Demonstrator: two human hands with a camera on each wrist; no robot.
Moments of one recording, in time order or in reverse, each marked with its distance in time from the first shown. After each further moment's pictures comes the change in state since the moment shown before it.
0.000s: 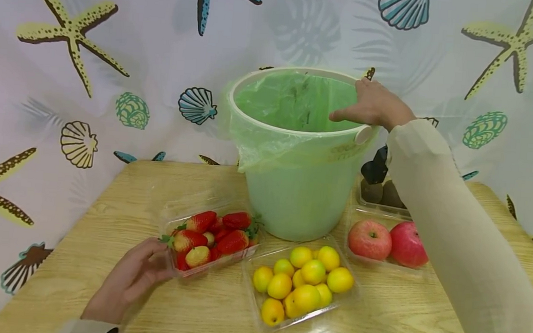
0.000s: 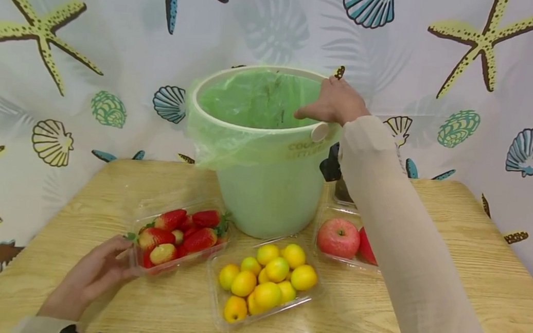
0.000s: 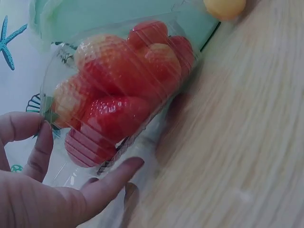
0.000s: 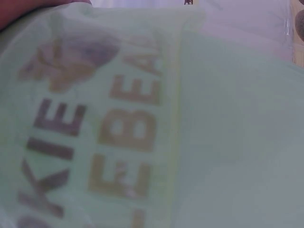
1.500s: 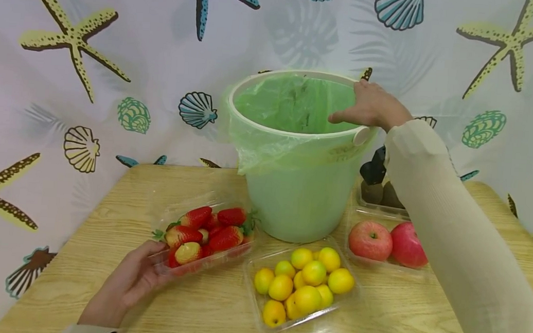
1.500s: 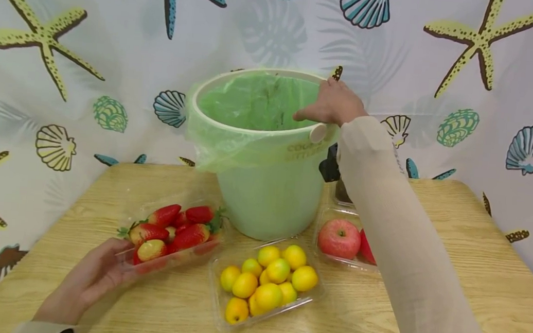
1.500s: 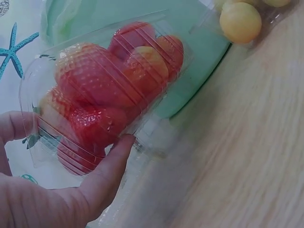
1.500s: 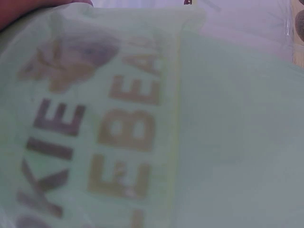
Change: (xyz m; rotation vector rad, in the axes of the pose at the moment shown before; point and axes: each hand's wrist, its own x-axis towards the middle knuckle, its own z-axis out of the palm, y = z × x) left_hand -0.006 0.011 0.009 0.018 0.079 -0.094; right_hand -0.002 0.000 0.001 -0.007 0.003 0.014
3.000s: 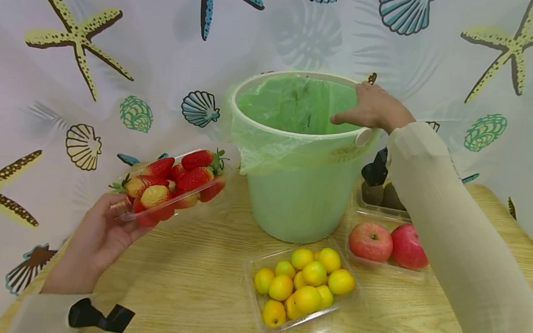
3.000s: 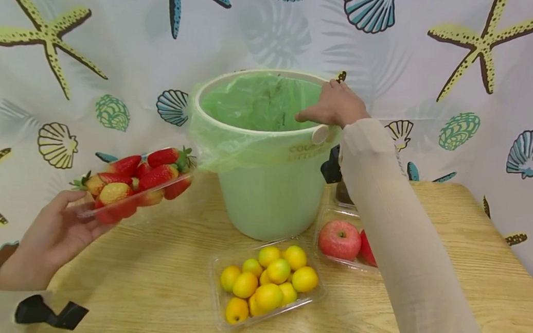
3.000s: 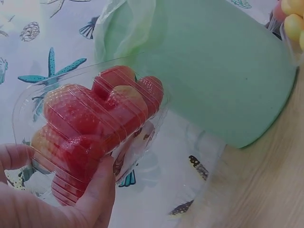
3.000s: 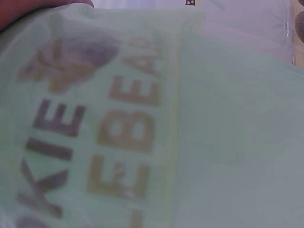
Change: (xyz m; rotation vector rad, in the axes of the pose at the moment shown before) left_hand -0.009 0.081 0.001 -0.250 -0.015 0.080; right_hand -0.001 -0.004 0.000 0.003 -0.007 0.008
